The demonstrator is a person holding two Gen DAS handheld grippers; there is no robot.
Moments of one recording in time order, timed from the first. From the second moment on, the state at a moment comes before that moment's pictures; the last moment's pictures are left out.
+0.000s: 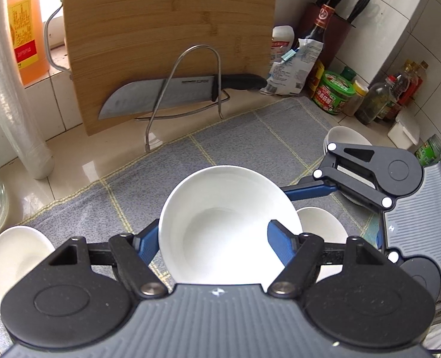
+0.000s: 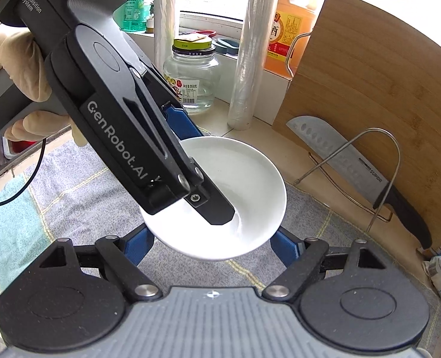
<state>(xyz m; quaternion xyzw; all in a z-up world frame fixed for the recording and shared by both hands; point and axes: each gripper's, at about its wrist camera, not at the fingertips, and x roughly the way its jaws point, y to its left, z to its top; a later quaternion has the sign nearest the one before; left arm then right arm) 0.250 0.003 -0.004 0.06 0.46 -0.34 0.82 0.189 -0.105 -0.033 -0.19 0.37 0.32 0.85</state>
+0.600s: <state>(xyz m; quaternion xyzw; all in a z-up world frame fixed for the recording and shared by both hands) 0.219 -0.063 -0.008 0.08 0.46 -0.41 0.79 0.135 -0.160 -0.033 -0.17 0.39 0.25 0.87</state>
